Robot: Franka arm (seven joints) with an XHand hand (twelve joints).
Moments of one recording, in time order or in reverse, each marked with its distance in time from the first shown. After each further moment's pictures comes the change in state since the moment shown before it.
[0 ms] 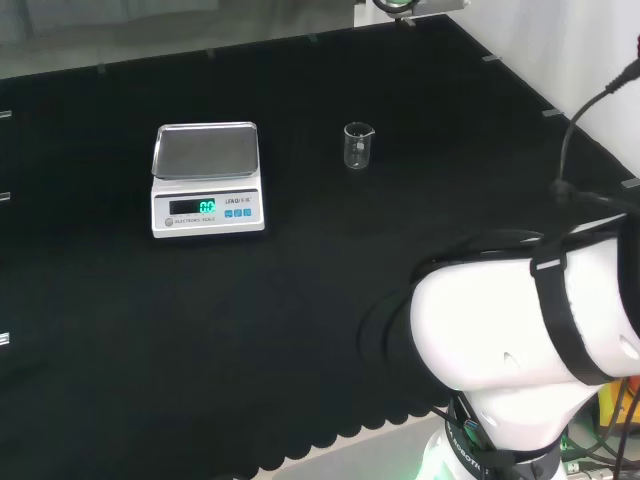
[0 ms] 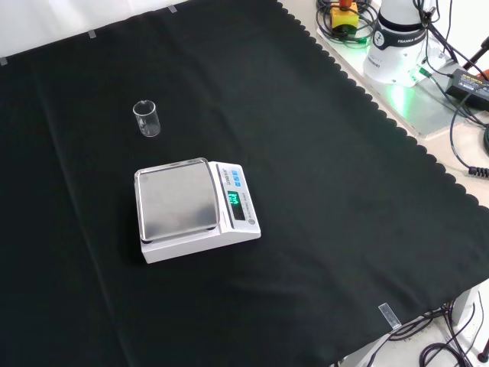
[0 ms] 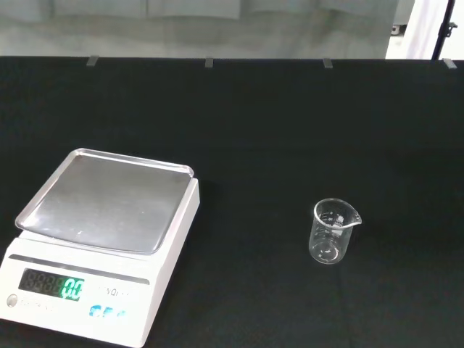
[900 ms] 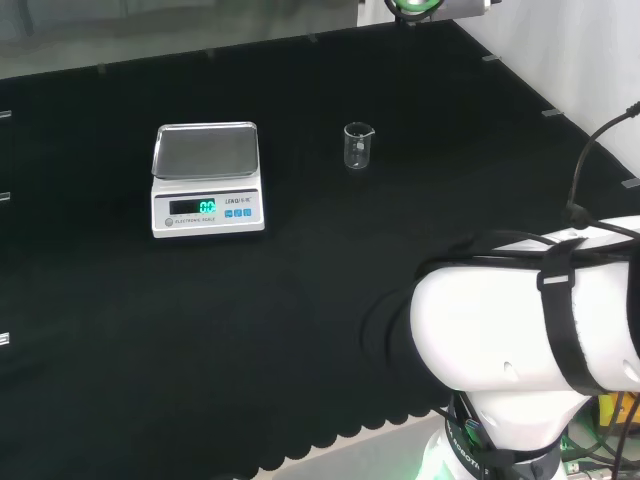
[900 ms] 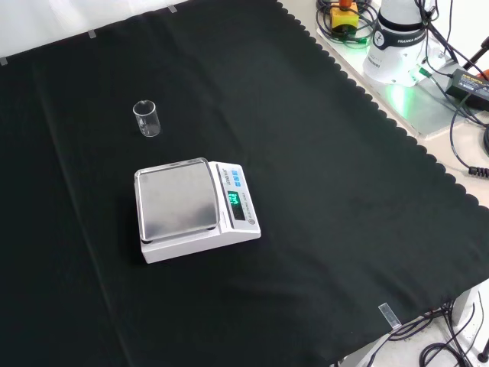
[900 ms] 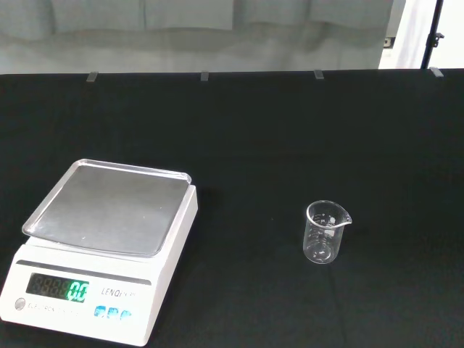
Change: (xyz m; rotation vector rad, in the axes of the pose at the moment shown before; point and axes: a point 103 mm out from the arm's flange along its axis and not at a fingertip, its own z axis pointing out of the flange) arm -0.007 -0.034 -0.010 -0.037 0.018 0.017
